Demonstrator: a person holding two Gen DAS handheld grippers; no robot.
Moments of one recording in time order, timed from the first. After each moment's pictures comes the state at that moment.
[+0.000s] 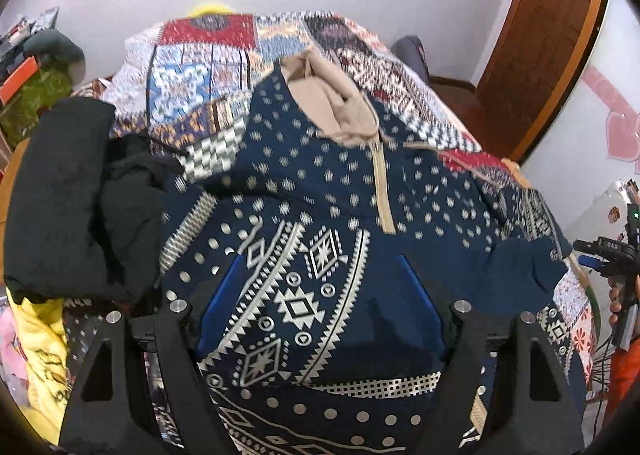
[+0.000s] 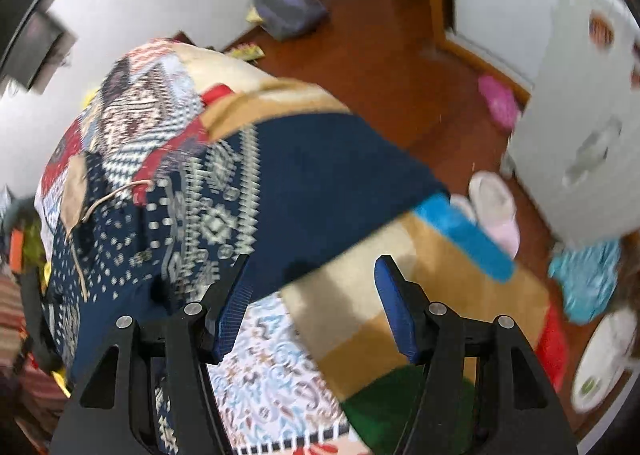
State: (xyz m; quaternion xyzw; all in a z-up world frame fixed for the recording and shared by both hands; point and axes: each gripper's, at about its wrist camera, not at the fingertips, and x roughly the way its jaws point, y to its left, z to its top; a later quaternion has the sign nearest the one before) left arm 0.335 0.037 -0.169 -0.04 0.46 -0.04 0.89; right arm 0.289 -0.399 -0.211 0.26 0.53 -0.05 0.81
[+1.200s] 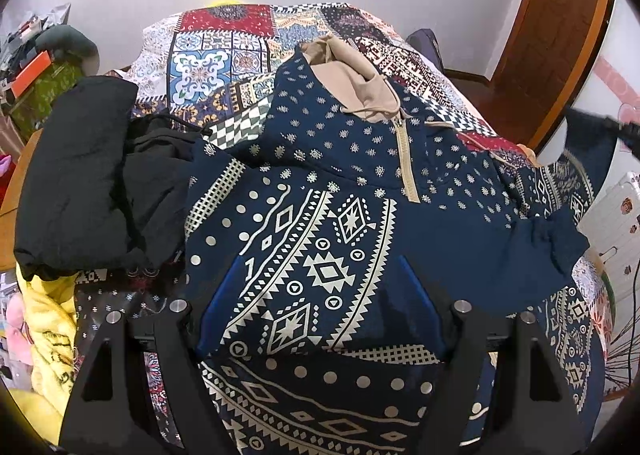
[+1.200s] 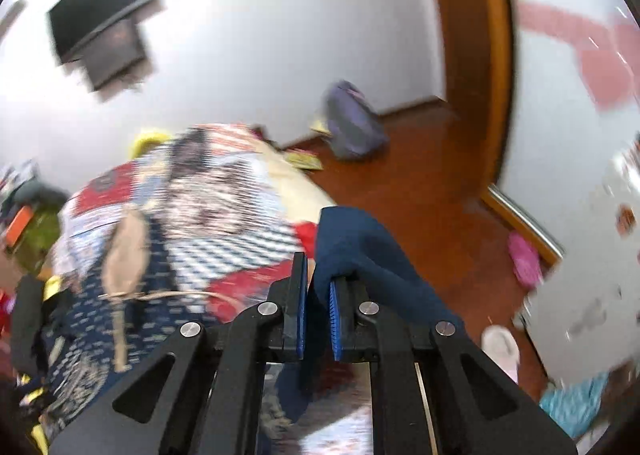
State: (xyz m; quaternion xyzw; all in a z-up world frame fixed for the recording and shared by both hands) left arm 0.309 0.053 -0.177 -0.03 0.46 -0.01 0.89; right arm 0.328 -0.310 -0.069 0.11 0.33 0.00 0.94
